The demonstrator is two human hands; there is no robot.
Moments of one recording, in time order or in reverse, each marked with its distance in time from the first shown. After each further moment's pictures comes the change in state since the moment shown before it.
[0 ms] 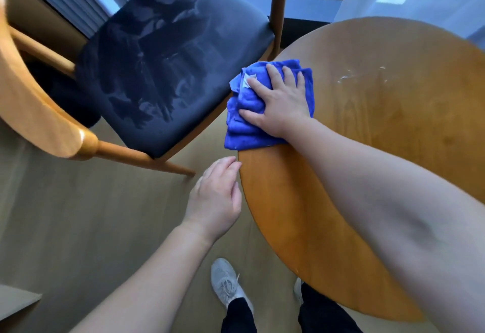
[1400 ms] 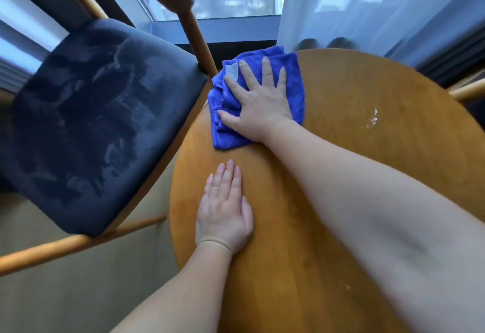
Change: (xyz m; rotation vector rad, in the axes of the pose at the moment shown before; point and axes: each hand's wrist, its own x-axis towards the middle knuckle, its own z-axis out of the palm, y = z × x) left_hand 0.130 0.099 0.074 0.237 -0.019 0.114; right_hand 0.071 0.127 -0.024 -0.089 -0.010 0.130
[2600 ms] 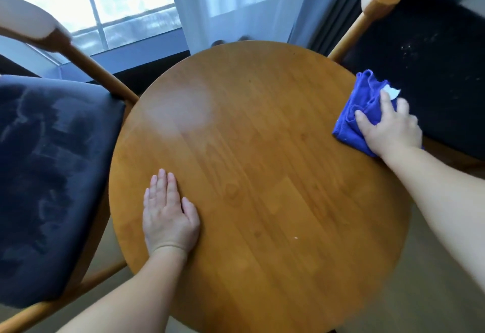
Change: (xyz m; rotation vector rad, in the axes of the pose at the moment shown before) left_hand -0.002 0.002 0.008 0.071 -0.007 -0.018; right_hand -0.284 0.278 0.017 0.087 0.027 1.056
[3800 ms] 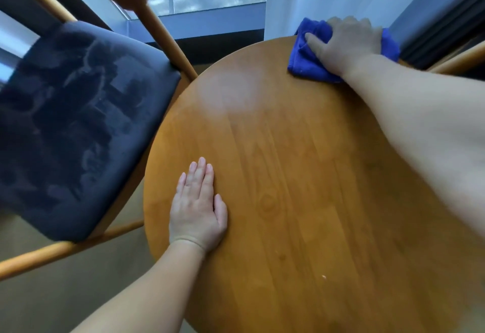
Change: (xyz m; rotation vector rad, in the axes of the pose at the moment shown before) left_hand 0.005 -0.003 -0.004 0.007 0.003 0.027; right_hand 0.094 -0.291 -0.013 -0.068 0.088 -0.612
